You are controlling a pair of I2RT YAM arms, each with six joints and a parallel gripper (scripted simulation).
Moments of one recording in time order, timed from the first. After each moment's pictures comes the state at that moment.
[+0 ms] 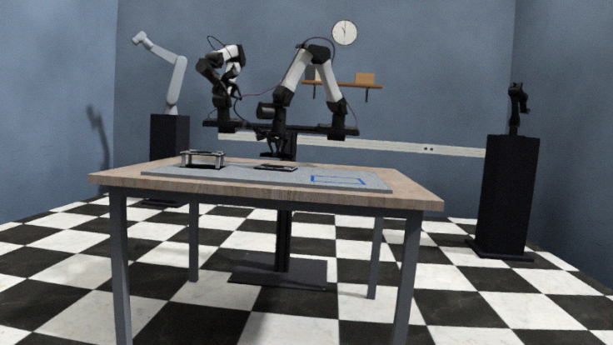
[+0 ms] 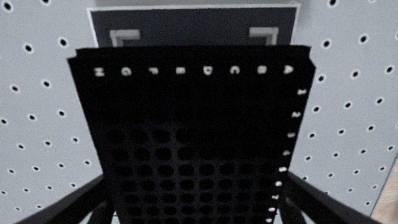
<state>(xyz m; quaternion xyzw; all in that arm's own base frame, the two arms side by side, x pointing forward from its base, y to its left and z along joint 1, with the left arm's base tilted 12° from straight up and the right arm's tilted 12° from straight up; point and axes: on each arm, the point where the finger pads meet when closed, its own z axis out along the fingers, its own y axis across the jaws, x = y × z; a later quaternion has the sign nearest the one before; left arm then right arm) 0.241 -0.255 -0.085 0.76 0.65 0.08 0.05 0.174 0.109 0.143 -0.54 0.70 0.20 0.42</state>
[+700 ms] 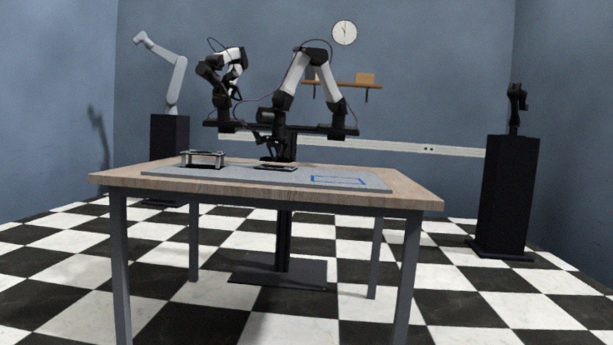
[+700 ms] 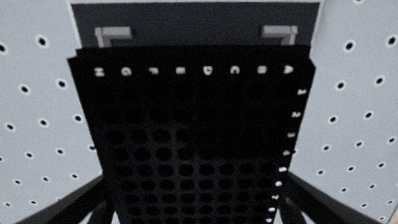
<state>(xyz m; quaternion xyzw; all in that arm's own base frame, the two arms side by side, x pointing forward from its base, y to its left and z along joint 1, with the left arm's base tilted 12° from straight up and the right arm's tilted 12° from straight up) 0.246 -0.254 -0.103 0.75 0.65 0.08 0.05 0.165 0.107 0.137 -0.54 0.70 0.20 0.43</state>
